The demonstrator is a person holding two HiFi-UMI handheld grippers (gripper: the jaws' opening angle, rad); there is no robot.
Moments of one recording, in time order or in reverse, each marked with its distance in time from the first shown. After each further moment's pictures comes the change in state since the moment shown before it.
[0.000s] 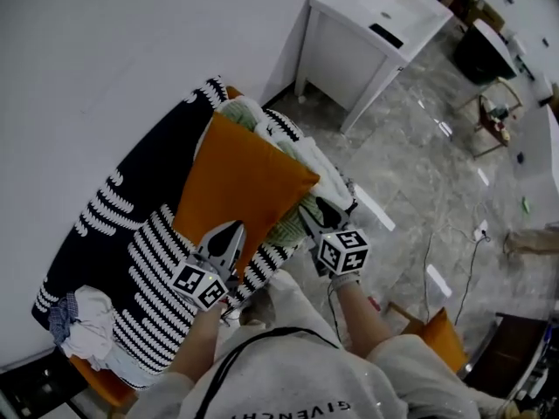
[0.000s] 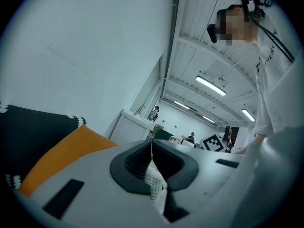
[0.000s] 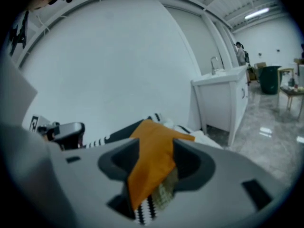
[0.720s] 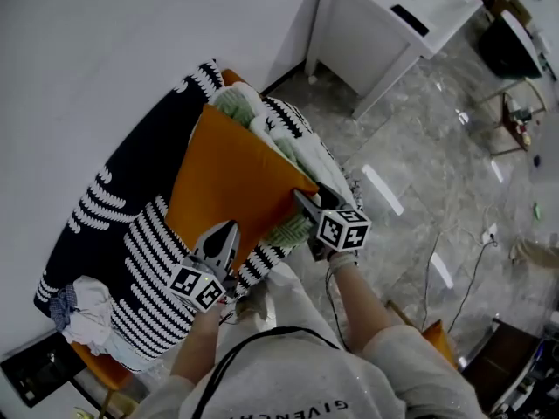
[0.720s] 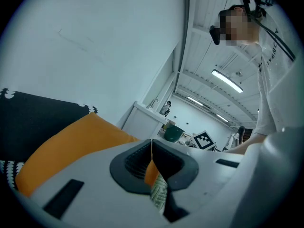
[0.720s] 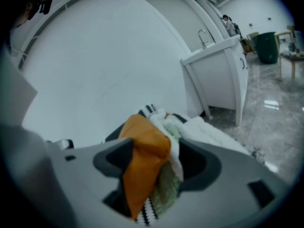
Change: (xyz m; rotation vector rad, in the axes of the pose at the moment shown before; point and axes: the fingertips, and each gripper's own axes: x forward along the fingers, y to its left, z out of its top) left arm 0.046 0.043 -0.038 -0.064 0.069 0.148; right arm 0.088 -0.074 -0.019 0.210 0.126 0.068
